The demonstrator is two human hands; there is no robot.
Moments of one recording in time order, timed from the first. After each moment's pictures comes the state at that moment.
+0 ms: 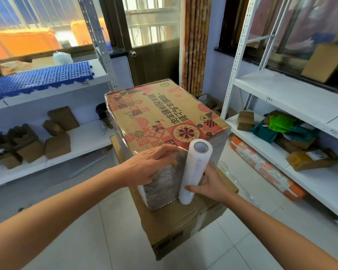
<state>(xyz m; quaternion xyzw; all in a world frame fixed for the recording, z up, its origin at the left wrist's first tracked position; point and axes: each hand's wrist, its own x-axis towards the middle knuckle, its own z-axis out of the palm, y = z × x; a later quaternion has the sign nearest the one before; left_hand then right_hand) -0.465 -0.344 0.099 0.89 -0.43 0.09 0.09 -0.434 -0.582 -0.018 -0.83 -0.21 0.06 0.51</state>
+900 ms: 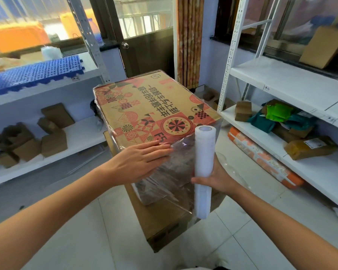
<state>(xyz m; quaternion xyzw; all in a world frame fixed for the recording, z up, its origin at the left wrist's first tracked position) -0.459 -0.348 0.087 0.85 -0.47 0.17 -0.14 -0.418 -0.623 -0.041 -0.81 -0.13 0.11 0.56</state>
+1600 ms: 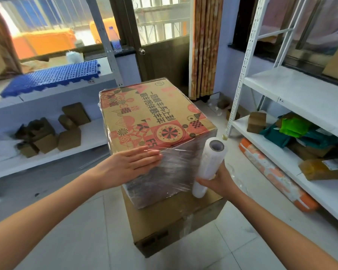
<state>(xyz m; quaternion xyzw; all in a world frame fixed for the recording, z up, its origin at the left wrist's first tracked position) -0.466 -0.372 0.097 0.87 -0.40 0.13 -0.25 -0.376 -0.675 -0.055 -0.83 -0.14 0.05 0.53</state>
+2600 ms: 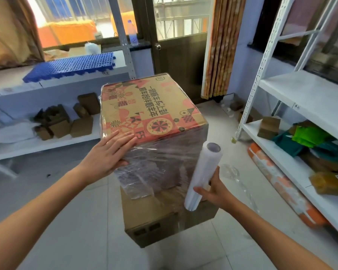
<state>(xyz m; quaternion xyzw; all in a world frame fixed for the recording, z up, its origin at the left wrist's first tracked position) -0.485 -0.348 0.076 0.94 -0.22 0.21 -0.14 -0.401 -0.688 -0.052 -0.83 -0.22 0.16 0.49</state>
